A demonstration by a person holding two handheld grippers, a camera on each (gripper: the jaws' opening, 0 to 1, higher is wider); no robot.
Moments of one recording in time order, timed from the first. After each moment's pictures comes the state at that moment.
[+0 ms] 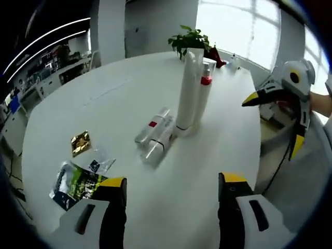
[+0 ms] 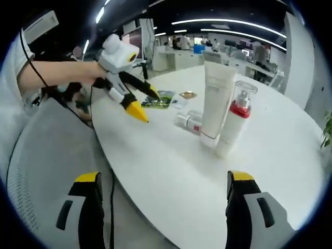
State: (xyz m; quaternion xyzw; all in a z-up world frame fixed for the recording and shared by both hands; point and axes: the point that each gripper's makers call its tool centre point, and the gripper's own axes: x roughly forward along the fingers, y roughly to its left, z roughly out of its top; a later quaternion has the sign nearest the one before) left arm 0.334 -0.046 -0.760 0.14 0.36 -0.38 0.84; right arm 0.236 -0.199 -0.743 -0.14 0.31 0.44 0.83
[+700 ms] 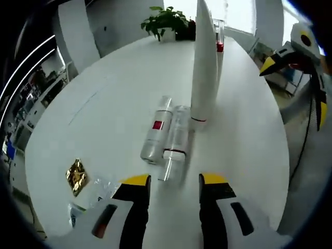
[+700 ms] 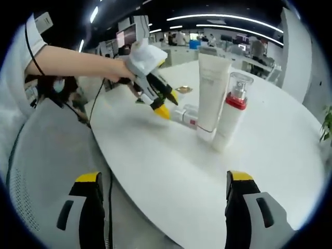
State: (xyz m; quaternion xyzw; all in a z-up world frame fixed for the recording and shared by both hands) left arm 0.391 -0.060 -0.811 0.27 0.36 -0.43 0.78; right arm 0.235 -0.205 -0.748 -0.14 0.33 0.43 0.83
